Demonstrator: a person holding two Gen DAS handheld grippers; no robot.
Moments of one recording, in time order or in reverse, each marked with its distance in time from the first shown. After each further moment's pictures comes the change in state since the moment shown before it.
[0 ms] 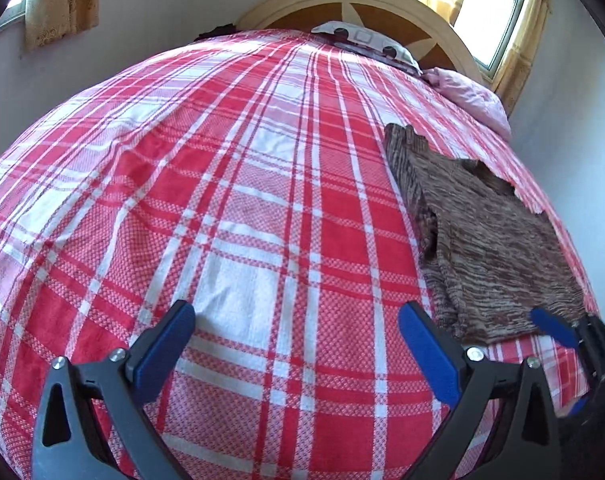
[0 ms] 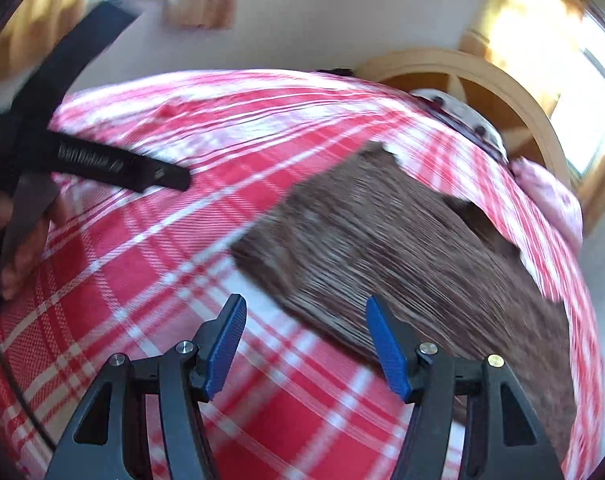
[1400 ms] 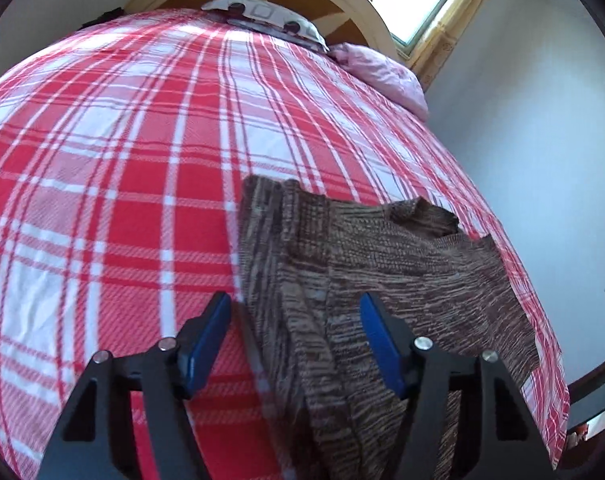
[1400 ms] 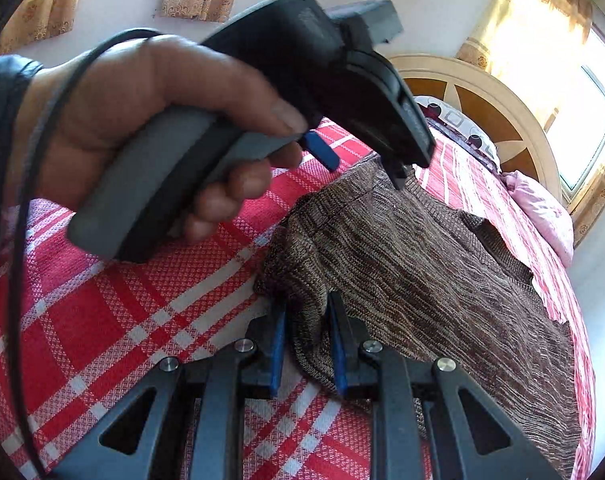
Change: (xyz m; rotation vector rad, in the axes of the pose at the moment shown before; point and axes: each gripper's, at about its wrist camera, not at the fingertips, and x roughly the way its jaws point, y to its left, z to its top) left arm 0.118 -0.088 0.112 0.128 0.119 -0.360; right arm 0.043 0.013 0.013 -0.003 -0.019 -0.072
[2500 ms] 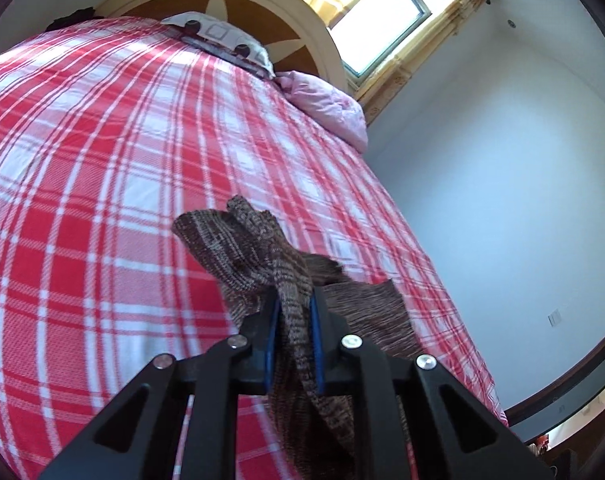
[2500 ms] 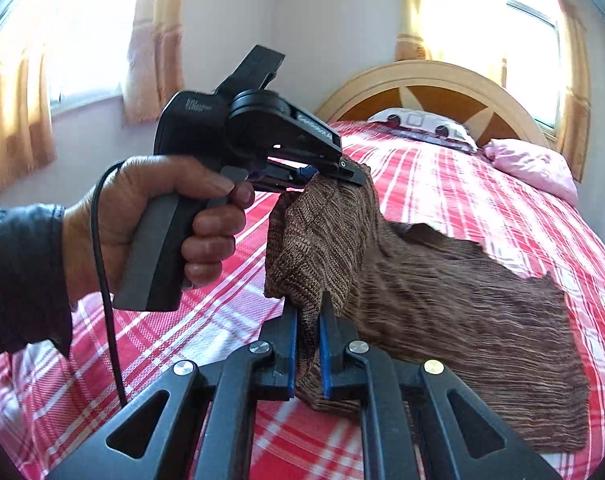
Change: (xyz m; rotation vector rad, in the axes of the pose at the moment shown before) left arm -0.026 -0.090 0.031 -0.053 -0.104 -0.240; right arm -0.080 -0.114 -0.024 0.346 -0.202 0.119
